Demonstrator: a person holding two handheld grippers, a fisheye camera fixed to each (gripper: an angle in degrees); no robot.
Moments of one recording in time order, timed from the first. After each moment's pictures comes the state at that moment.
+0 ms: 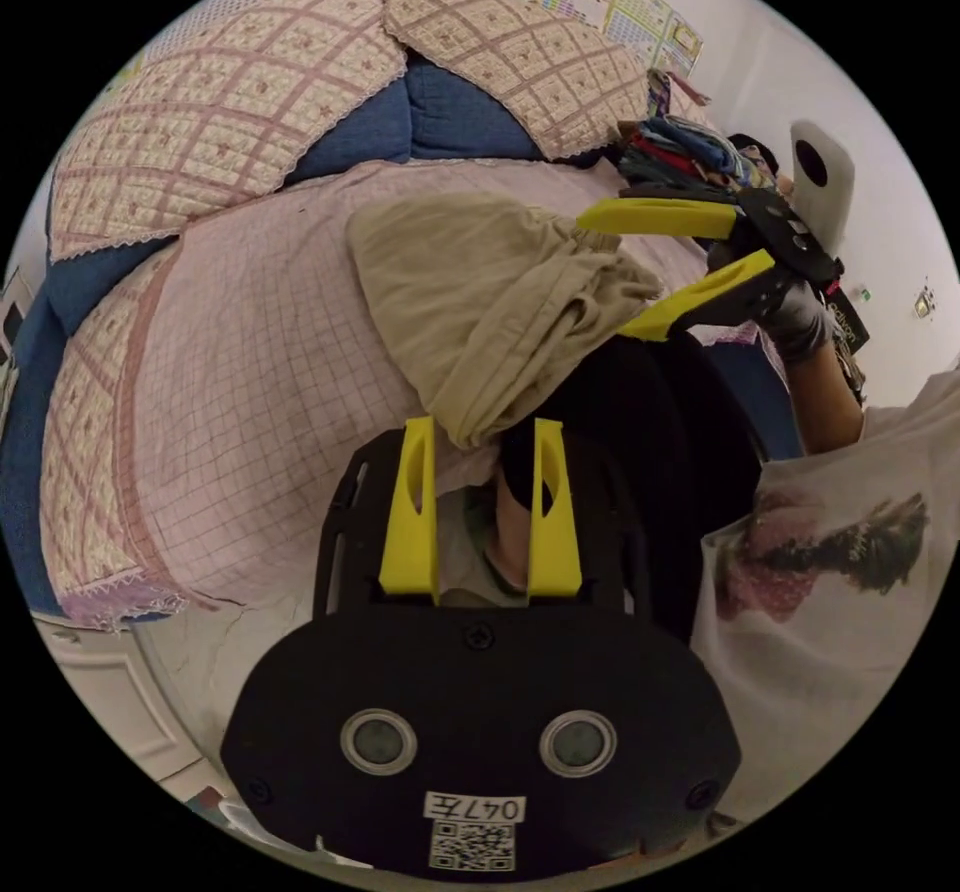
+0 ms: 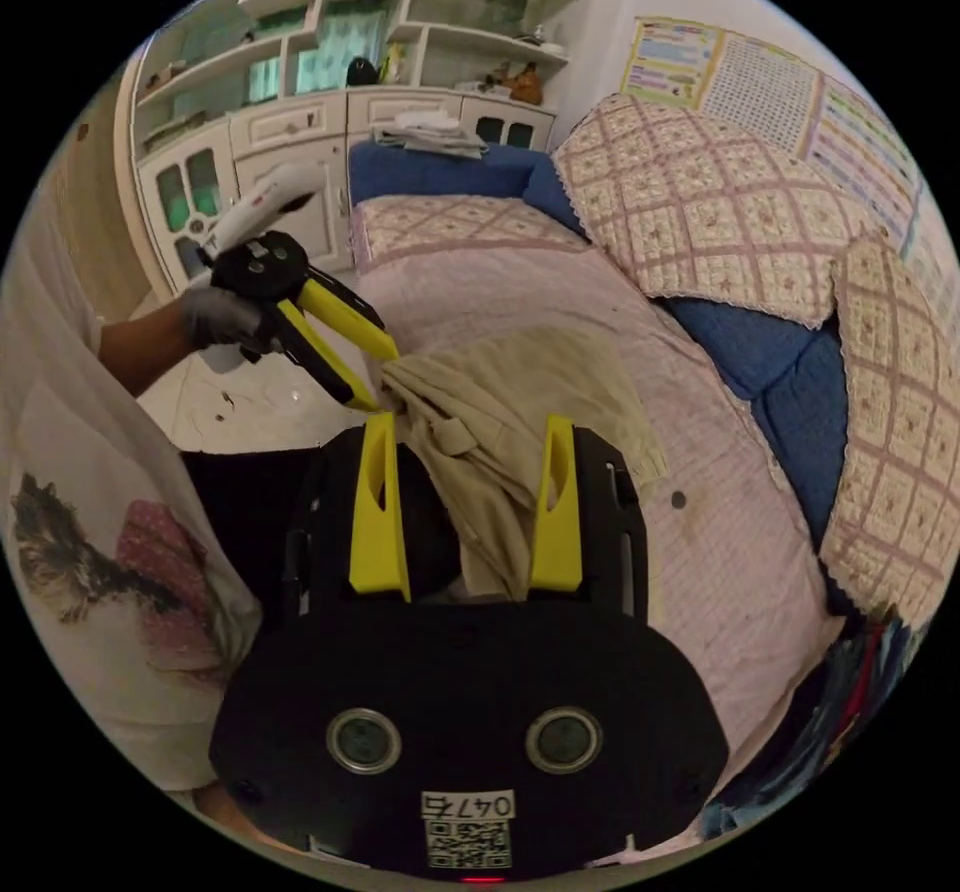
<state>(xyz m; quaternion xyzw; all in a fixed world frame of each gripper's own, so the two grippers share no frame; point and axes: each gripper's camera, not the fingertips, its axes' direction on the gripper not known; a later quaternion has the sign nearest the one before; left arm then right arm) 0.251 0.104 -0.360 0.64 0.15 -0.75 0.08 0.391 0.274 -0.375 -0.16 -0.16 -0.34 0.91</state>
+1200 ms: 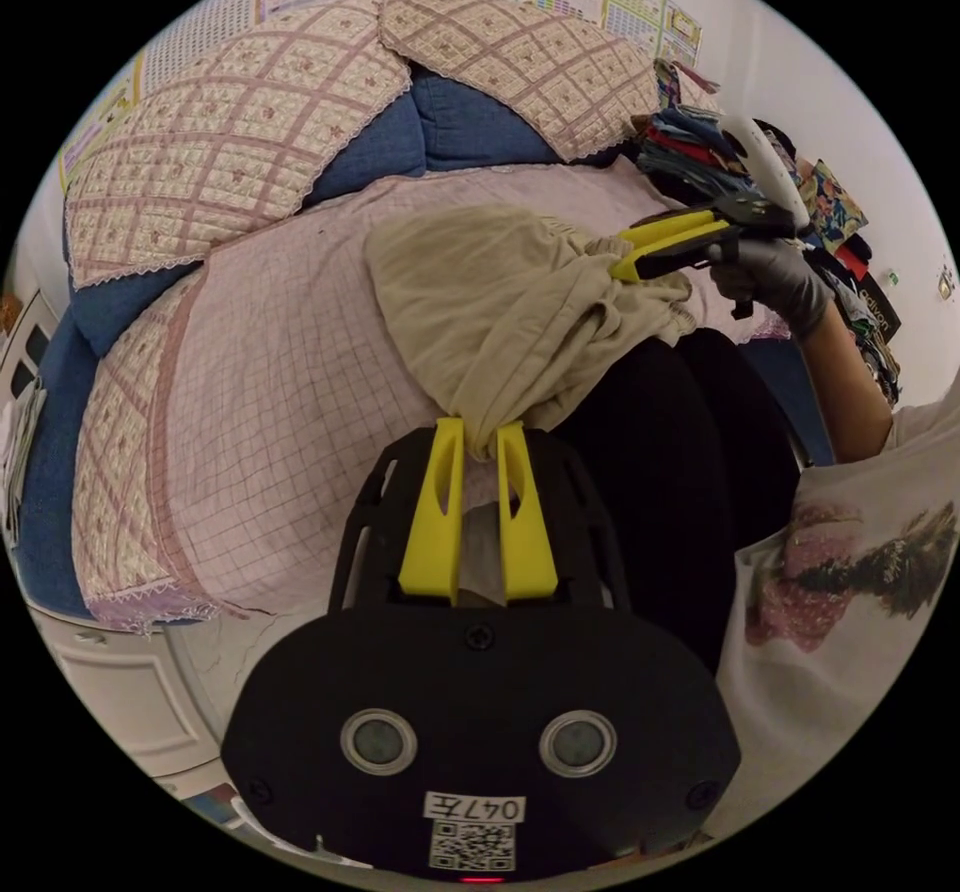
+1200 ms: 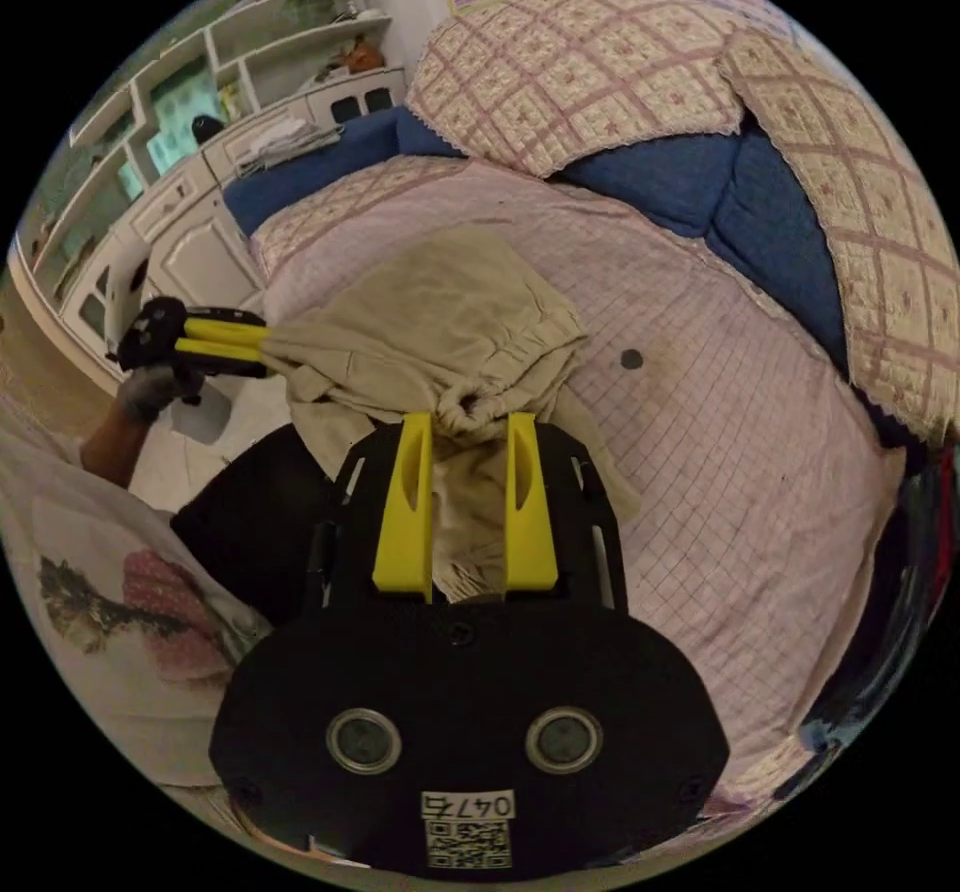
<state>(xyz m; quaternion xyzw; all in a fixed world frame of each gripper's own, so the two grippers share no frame) 0.291 0.112 -0.369 0.59 0.12 -0.79 0.10 0.455 0.252 -0.308 -0.24 -0.16 -0.20 0.94</state>
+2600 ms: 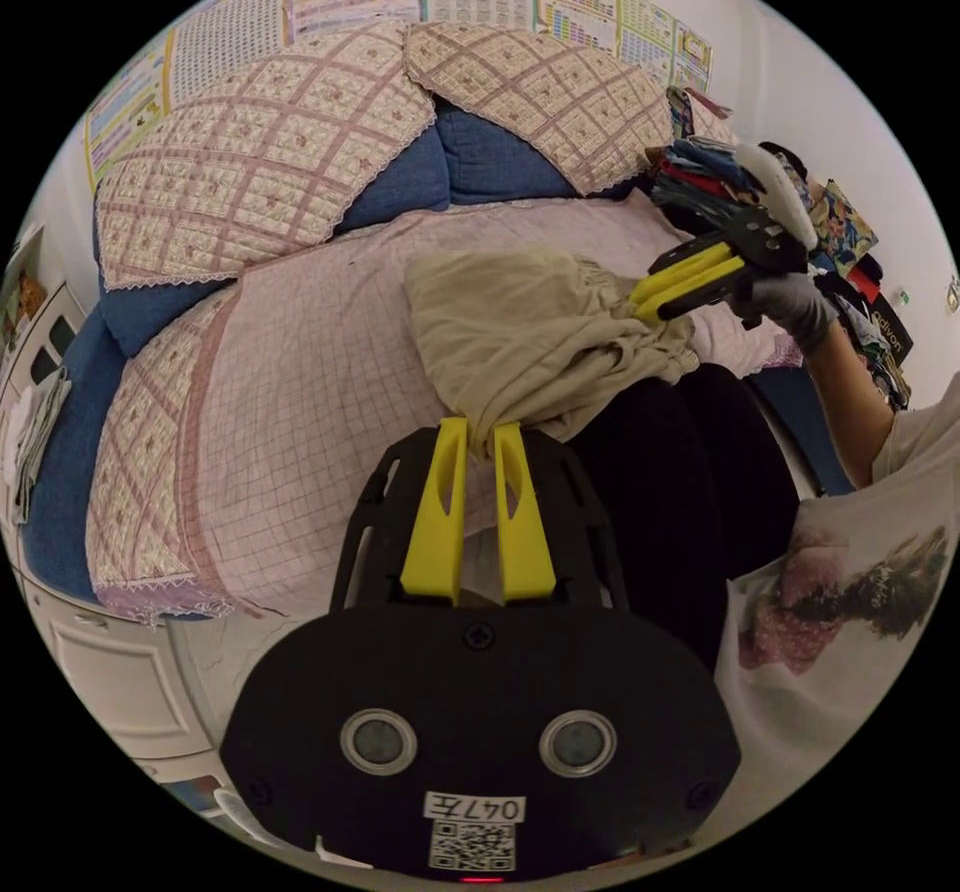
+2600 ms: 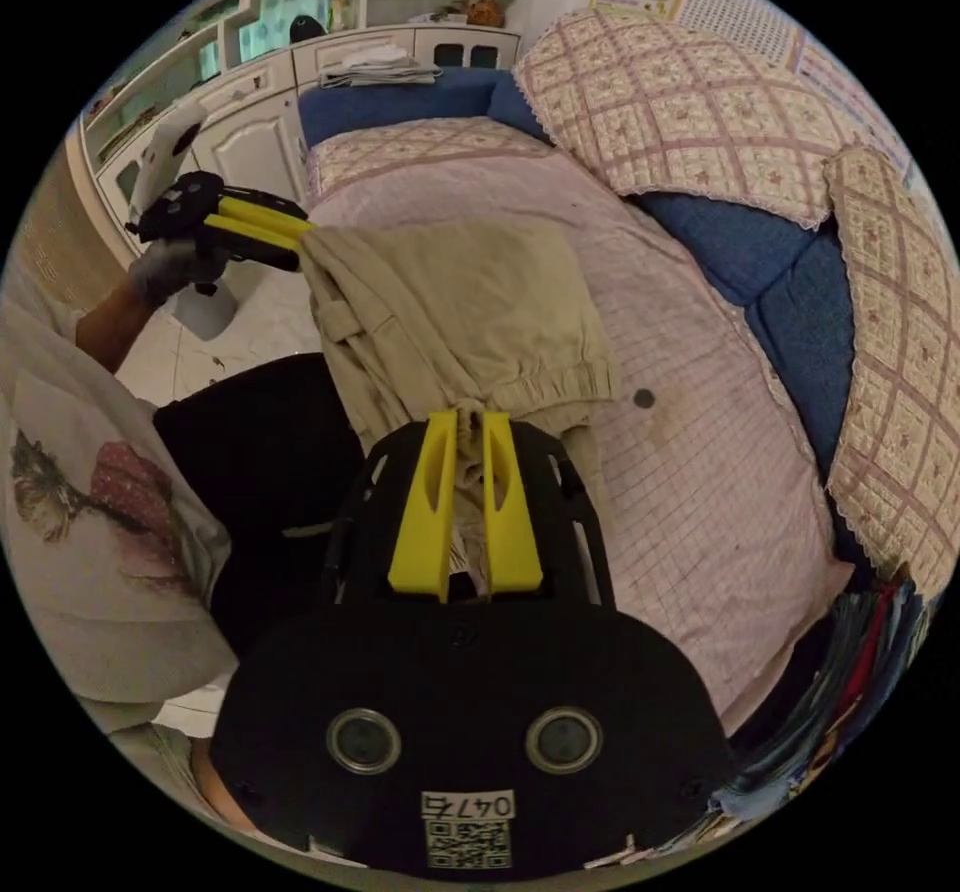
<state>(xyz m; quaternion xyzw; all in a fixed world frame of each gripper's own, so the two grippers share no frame) 0.199 0.110 -0.371 0.57 0.10 -0.81 0.07 0.442 0.209 -0.406 -0.24 -0.18 -0.29 0.91</state>
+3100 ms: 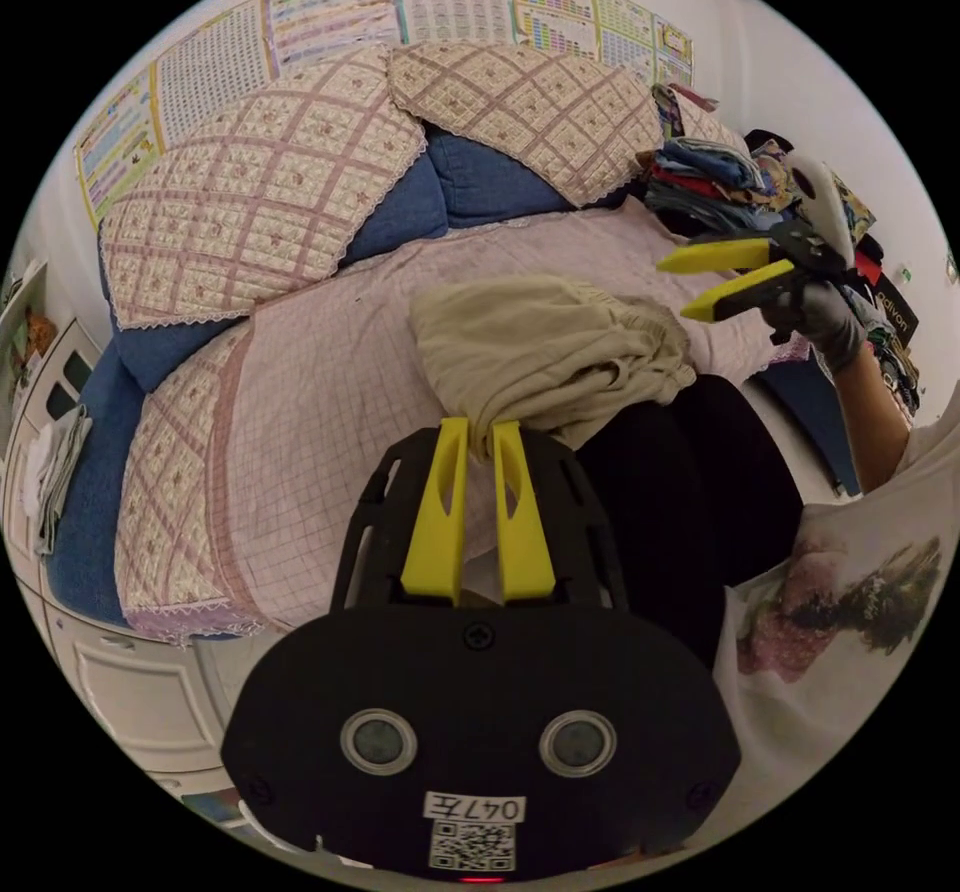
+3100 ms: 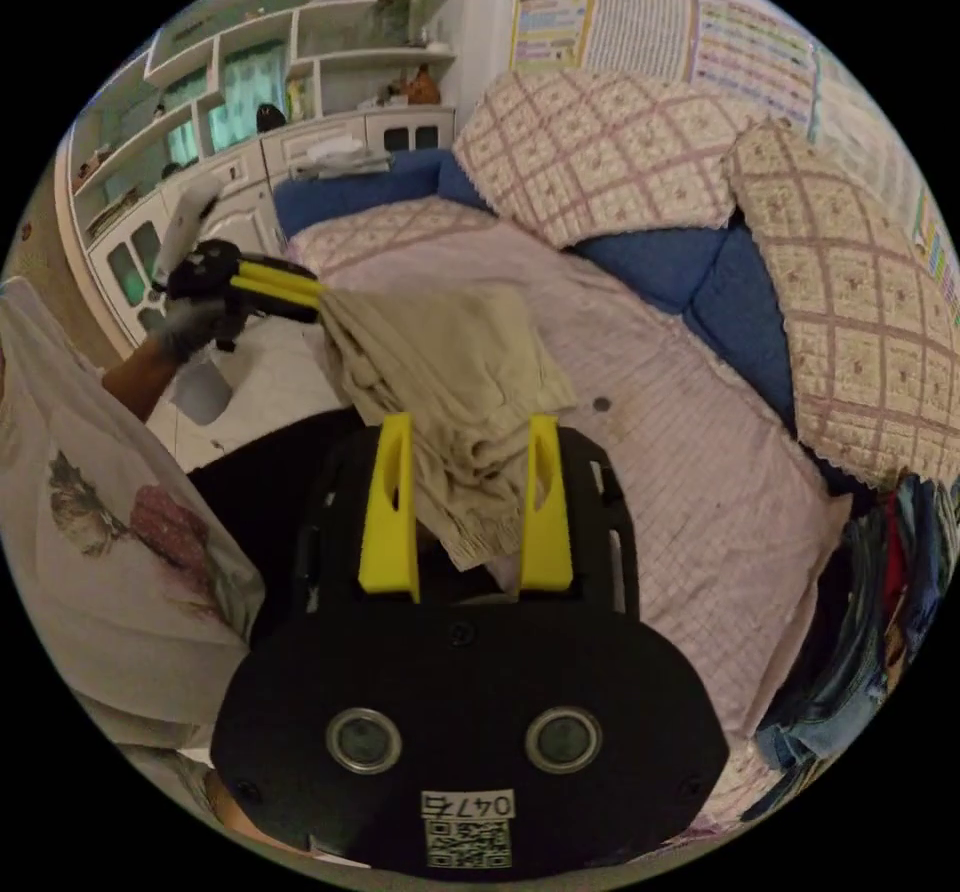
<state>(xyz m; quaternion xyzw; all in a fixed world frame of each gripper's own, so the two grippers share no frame) 0.147 0.094 -0.428 0.55 0.07 -0.83 0.08 0.497 0.182 -0.554 -0.12 -0.18 -0.23 0.95</state>
